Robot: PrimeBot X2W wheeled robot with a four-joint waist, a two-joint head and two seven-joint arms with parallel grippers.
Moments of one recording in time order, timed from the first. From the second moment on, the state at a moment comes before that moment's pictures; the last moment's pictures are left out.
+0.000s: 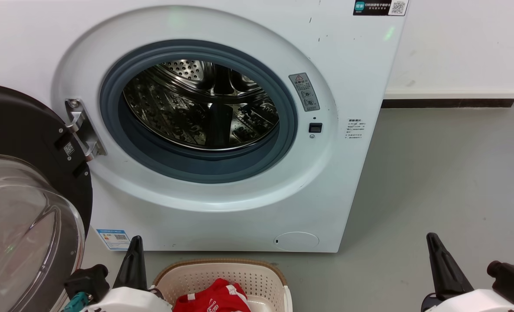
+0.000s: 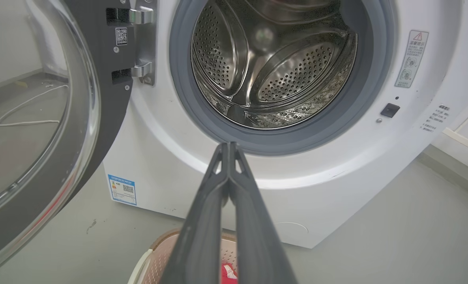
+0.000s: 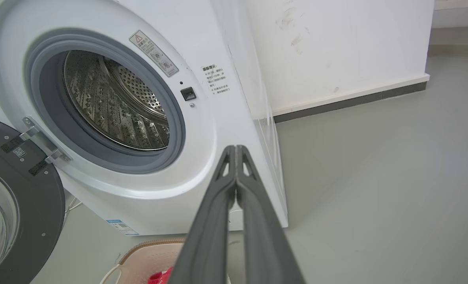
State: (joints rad) left arm 0.03 0.08 -0.02 0.19 -0.33 0.00 -0.19; right arm 0.14 -0.06 -0.02 0.00 0.35 0.13 -0.06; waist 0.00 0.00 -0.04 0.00
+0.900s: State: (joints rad) left arm -0.01 0.07 0.03 0.21 -0.77 -0.04 -0.09; right arm 0.06 -0.07 -0.02 0.08 0.81 0.13 -0.03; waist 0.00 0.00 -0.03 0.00
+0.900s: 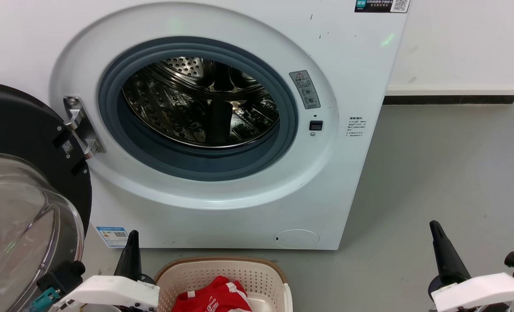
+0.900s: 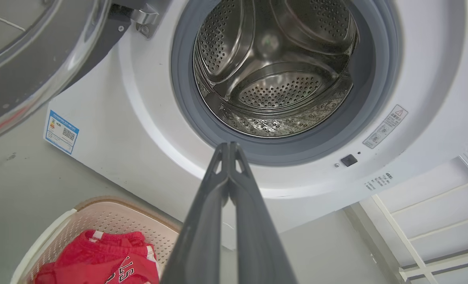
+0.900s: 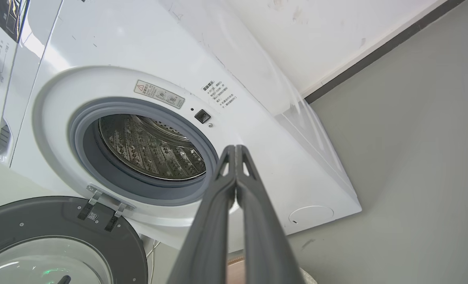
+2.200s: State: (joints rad) left arm -0.06 0.06 0.07 0.23 -1.22 -0.09 0.02; right arm -0.02 -0.08 -0.05 0.17 1.26 0.13 0.03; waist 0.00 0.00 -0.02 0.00
